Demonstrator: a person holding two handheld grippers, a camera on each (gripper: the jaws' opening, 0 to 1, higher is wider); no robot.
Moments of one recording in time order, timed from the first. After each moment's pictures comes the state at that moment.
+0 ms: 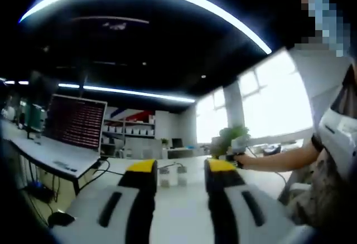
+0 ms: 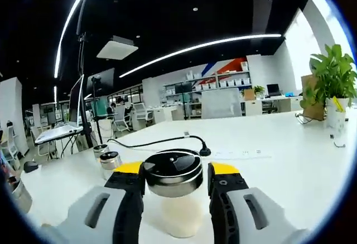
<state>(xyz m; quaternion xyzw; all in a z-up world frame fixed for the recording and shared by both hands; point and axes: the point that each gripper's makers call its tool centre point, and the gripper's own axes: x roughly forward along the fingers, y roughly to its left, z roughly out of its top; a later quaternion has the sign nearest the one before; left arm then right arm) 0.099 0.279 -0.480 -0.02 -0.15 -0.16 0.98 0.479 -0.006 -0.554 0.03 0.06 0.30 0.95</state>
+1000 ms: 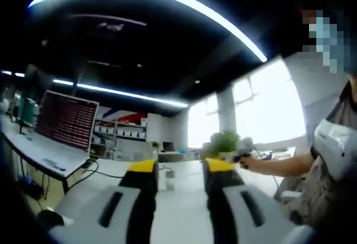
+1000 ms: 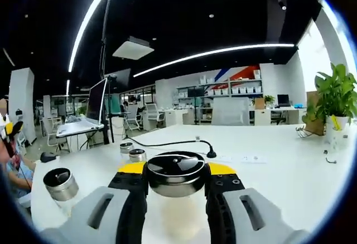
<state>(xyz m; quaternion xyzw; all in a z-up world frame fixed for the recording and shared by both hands) 0.097 0.255 -0.472 -0.04 -0.16 -0.19 0.97 0.398 -0.043 -0.522 0.02 0.03 0.36 0.93</state>
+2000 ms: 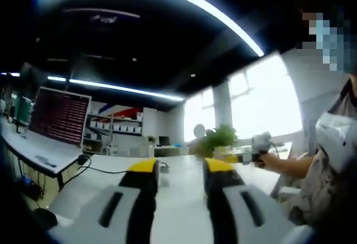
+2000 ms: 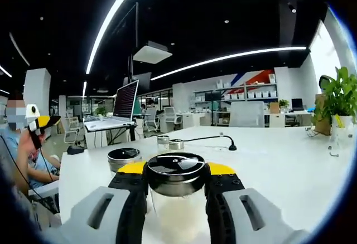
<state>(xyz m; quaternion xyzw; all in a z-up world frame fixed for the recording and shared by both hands) 0.104 0.235 -0.479 -0.03 -0.14 -0.21 0.97 0.303 -0.036 -0.541 0.01 0.01 0.41 0.91</state>
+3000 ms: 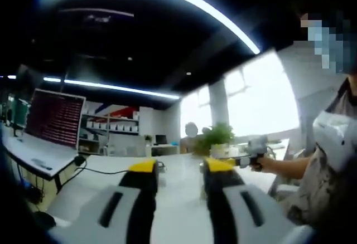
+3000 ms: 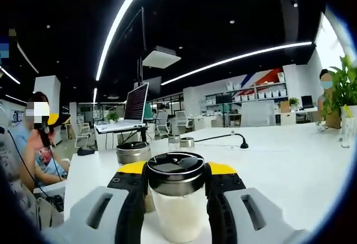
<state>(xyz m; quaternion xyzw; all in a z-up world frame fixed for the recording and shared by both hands) 0.108 0.224 -0.479 -0.02 -0.13 -0.23 0.96 0.304 -0.029 -0.555 0.04 0.00 0.45 0.89</state>
